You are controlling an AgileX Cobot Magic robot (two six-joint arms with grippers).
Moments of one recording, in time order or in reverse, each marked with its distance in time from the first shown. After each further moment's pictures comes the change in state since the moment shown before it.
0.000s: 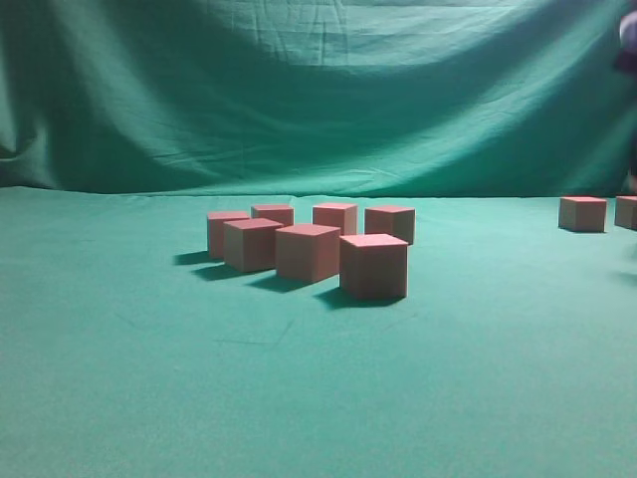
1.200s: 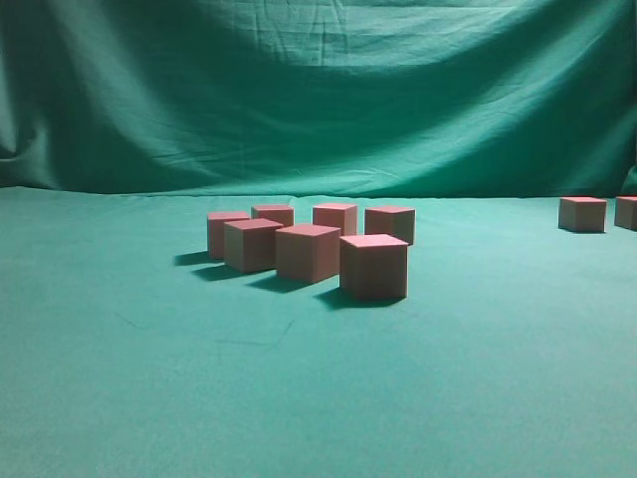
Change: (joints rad) left arm 0.000 0.000 0.000 0.000 0.000 0.000; right arm 0.722 -0.482 0.100 -0.163 0.302 0.400
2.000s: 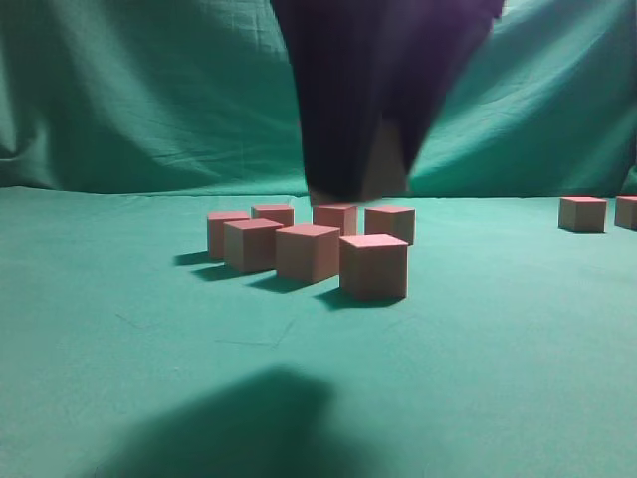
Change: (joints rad) left arm 0.000 0.000 0.000 0.000 0.000 0.000; right arm 0.378 0.187 0.194 -0.385 -0.364 0.145
